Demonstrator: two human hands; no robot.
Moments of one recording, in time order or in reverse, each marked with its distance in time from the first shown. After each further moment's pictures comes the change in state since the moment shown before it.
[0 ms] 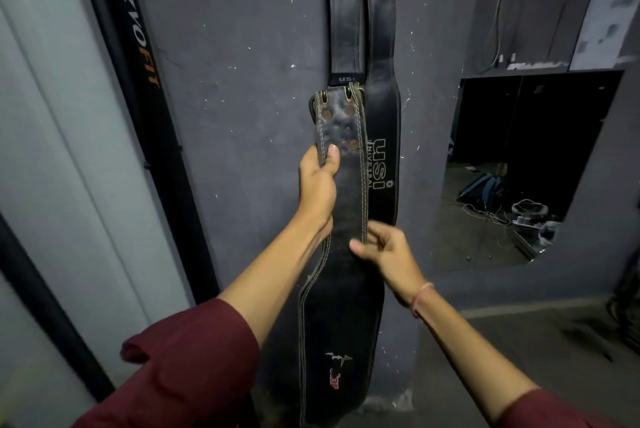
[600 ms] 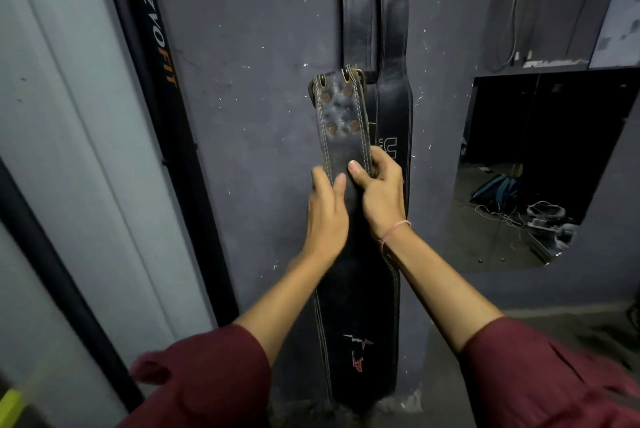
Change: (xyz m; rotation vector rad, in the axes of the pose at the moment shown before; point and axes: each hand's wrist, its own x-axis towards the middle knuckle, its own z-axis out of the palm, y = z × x) left_hand -0.041 -0.028 -0.025 0.548 0.024 0.349; right_hand 0.057 -0.069 0.046 -0.074 0.299 -0.256
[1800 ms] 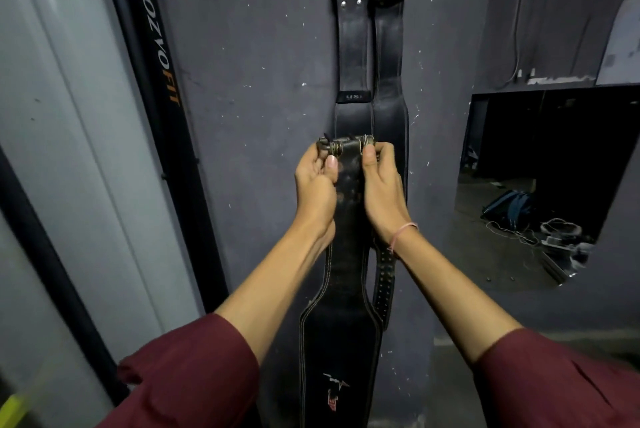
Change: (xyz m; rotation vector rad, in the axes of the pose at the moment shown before) left_hand 0.050 0.055 0.010 -0.567 0.080 -0.273; right_hand 0.017 -0.027 -0.026 -0.143 -0.054 -0.116
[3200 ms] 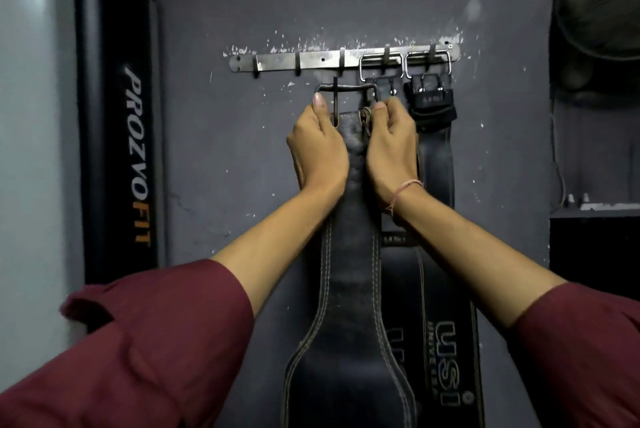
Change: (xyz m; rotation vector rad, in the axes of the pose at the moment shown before) left_hand 0.300 0.088 0.052 0.458 0.357 0.685; right_hand 0.307 -0.045 0.086 0.091 0.231 -0.429
